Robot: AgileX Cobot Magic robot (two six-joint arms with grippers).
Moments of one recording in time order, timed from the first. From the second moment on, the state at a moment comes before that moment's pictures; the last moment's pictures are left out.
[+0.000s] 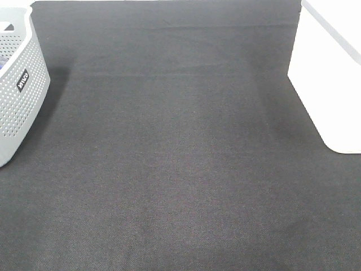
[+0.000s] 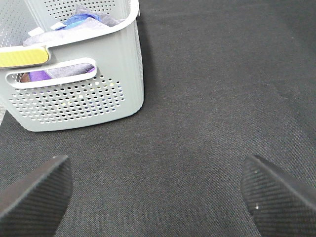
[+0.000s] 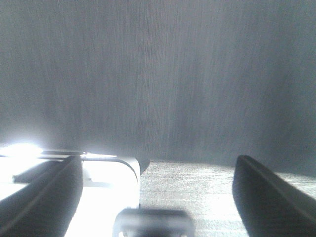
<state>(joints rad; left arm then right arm) -0.01 0.00 -0.50 -0.07 1.06 0.12 -0.01 0.78 -0.69 0.06 1.19 -0.06</state>
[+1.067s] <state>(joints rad) -0.01 0.00 -0.50 -0.07 1.06 0.12 -0.01 0.00 -0.51 0.02 1.07 -0.06</state>
